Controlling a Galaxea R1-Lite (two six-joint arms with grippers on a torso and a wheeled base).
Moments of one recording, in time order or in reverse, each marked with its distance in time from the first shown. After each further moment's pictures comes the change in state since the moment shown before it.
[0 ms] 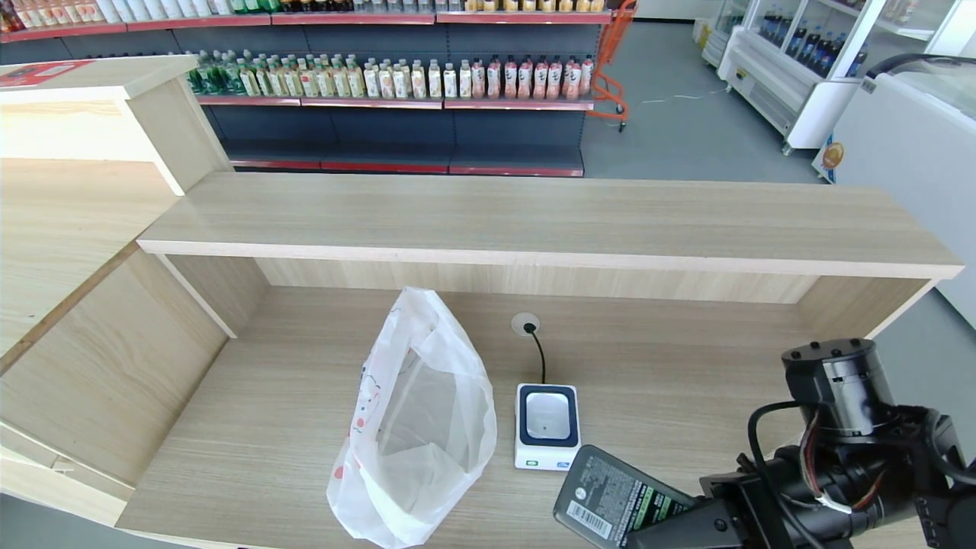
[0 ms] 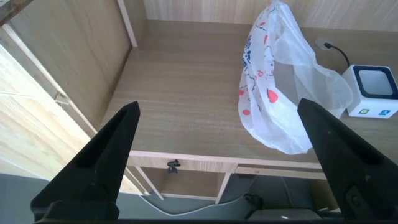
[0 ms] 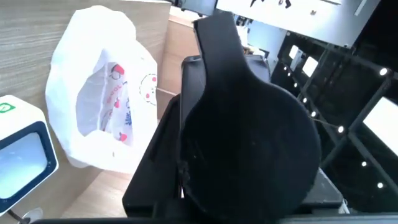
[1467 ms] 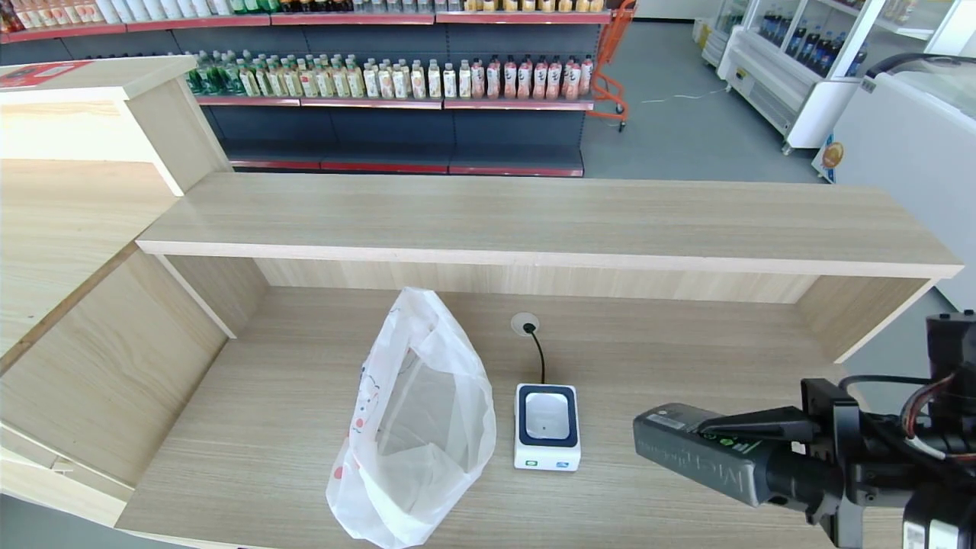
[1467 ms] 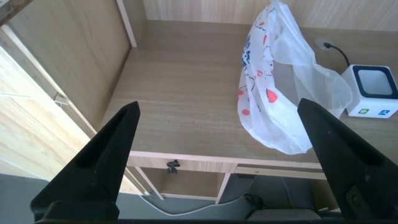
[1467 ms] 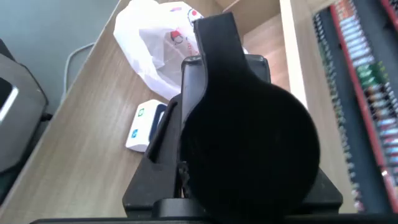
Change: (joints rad) left arm 0.000 0.000 0.000 0.000 0.000 0.000; right arm -0.277 -0.213 0.019 0.049 -0.021 1.149
